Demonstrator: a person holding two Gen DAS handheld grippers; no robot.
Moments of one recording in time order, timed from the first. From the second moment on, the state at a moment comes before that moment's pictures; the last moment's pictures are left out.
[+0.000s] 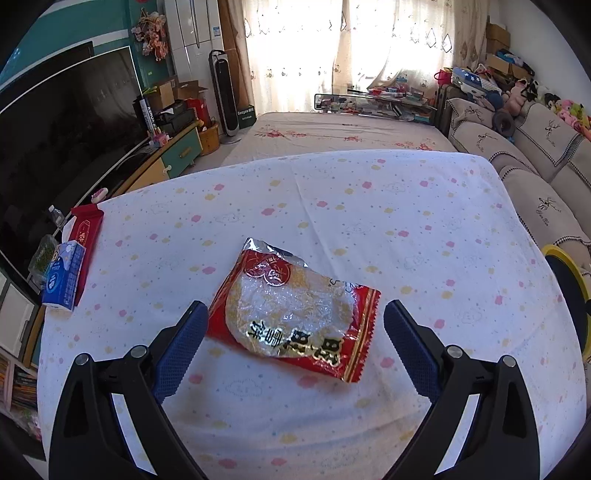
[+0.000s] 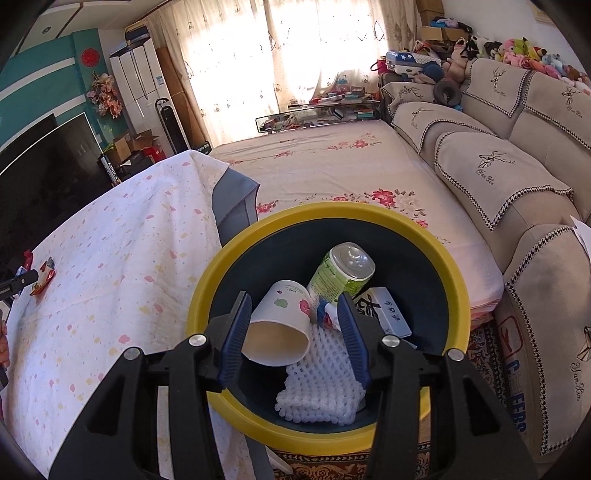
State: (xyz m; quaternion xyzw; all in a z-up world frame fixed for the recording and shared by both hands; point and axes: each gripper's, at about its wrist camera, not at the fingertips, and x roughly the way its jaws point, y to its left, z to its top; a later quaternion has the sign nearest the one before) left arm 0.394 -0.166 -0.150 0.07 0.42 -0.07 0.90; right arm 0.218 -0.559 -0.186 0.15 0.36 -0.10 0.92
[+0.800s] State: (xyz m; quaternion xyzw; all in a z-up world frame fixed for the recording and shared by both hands) left arm 0.419 -0.143 -0.174 -0.02 0.51 -0.04 0.86; right arm 0.229 -0.548 -0.187 0.15 0.36 -0.08 0.92
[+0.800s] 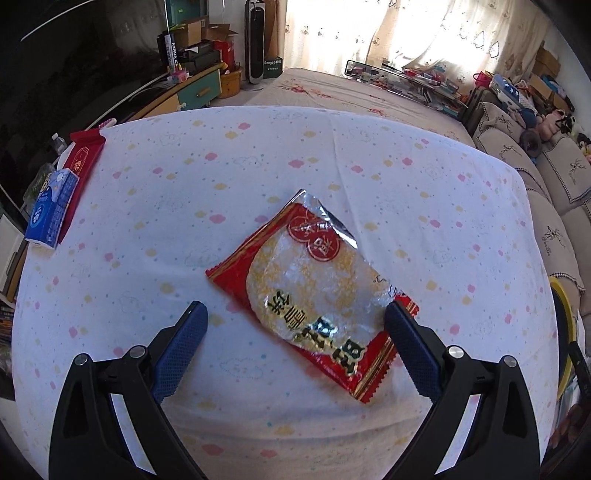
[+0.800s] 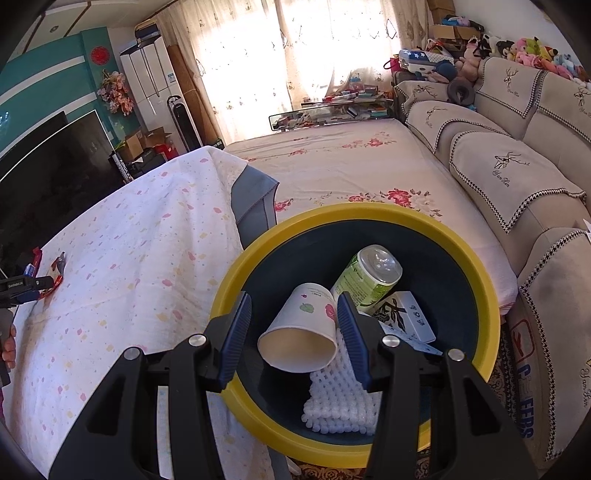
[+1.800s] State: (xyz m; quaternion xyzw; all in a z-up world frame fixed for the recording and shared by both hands) left arm 0.371 -0.212 -0.124 0.07 0.42 -0.12 0.90; right arm 0.205 -0.558 -0.173 0.17 0.33 -0.08 0.92
